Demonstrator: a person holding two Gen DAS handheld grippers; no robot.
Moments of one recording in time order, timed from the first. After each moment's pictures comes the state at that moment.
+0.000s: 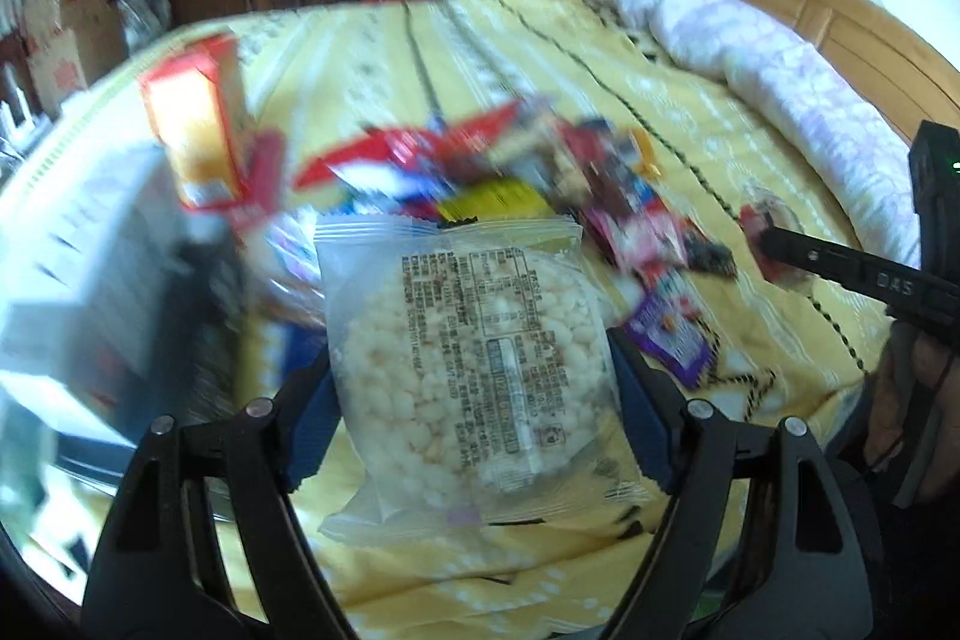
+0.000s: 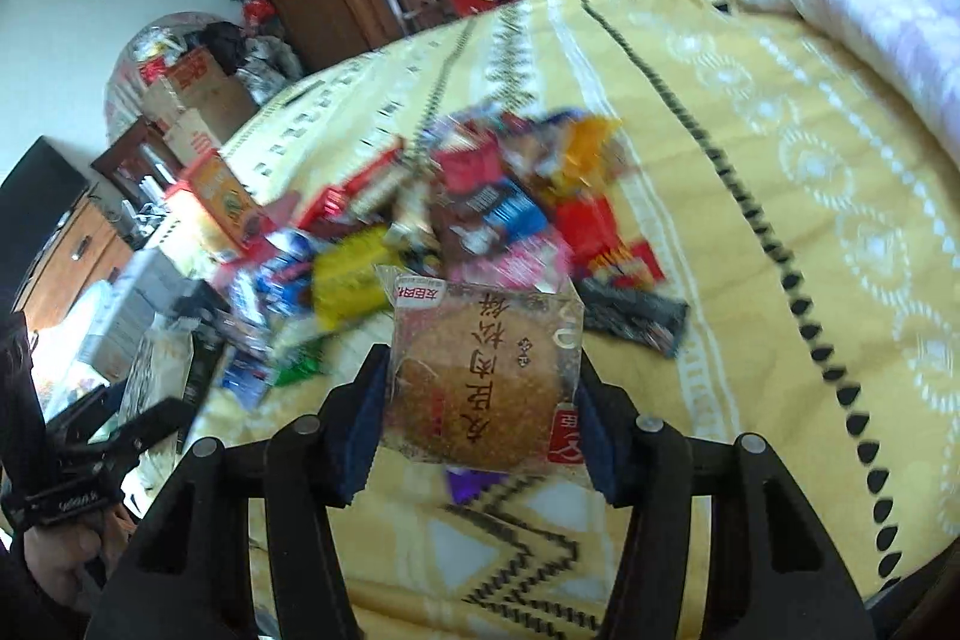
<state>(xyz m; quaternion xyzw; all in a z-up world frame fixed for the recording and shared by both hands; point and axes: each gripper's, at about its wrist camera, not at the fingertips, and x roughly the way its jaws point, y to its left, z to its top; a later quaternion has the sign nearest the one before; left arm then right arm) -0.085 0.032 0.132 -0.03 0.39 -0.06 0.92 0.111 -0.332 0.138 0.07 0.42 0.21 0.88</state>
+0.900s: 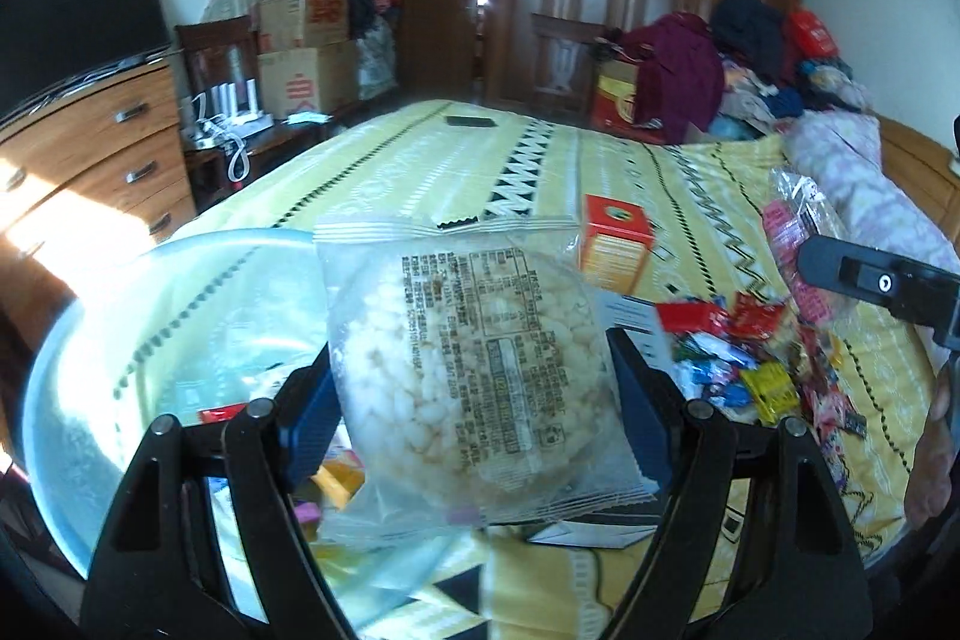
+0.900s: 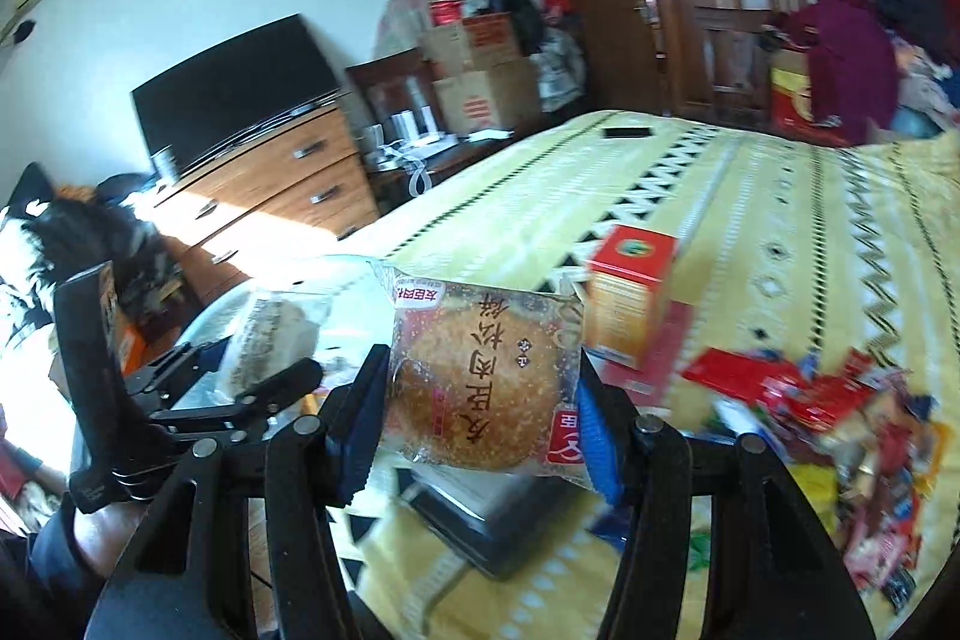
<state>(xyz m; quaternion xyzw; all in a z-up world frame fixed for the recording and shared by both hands) -0.172 0.257 0.212 -0.10 0.28 0.18 0.94 0.041 0.002 0.279 -0.05 0.32 0.50 0.81</state>
